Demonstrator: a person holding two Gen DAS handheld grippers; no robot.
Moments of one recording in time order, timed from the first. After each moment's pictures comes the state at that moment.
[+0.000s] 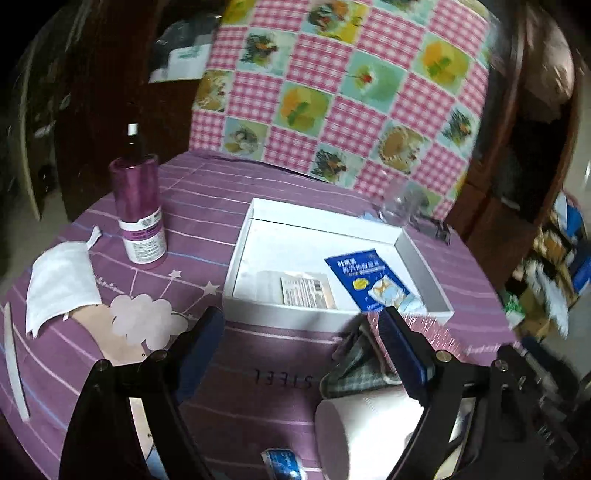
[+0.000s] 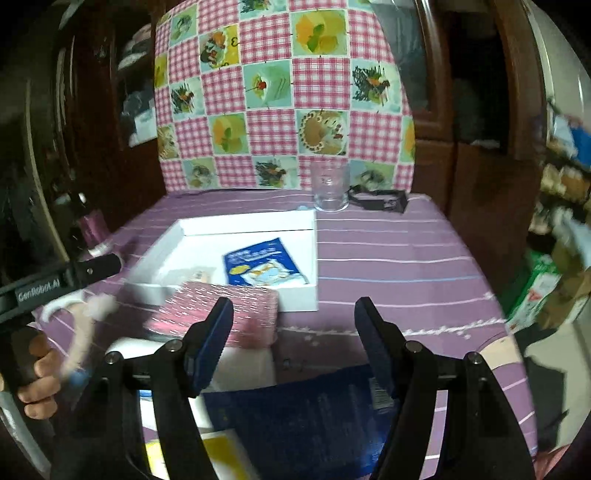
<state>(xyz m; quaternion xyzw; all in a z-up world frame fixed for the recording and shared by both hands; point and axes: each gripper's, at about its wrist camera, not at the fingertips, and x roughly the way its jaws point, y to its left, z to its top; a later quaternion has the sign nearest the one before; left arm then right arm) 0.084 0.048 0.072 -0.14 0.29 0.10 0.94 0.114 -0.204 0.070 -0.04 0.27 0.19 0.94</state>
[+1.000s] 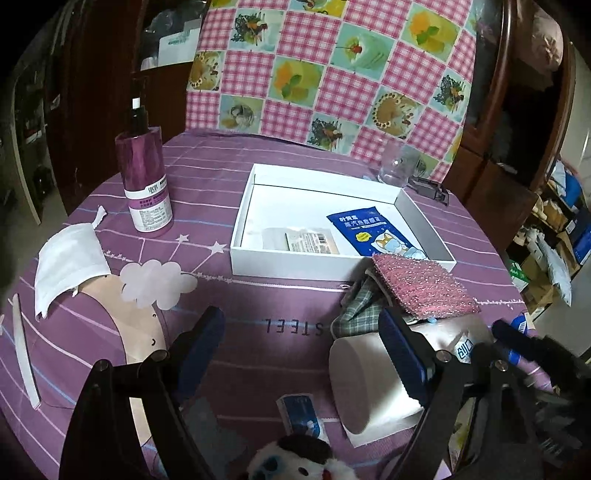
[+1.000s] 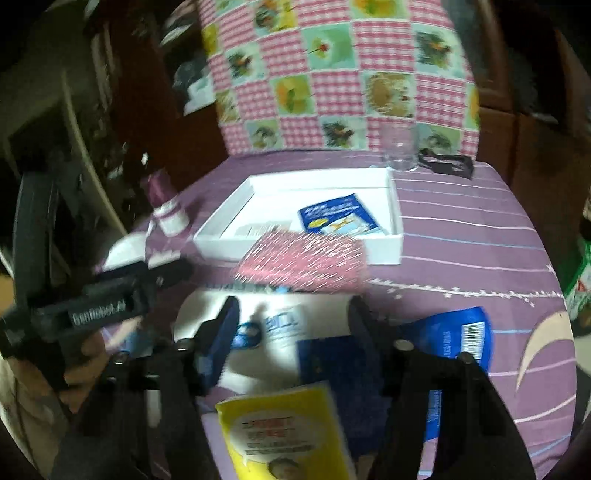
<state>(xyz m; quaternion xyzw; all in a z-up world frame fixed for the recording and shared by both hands) 0.063 0.045 0.057 -0.13 0.35 0.09 0.92 0.086 -0.168 0.052 -0.04 0.34 0.32 0.88</state>
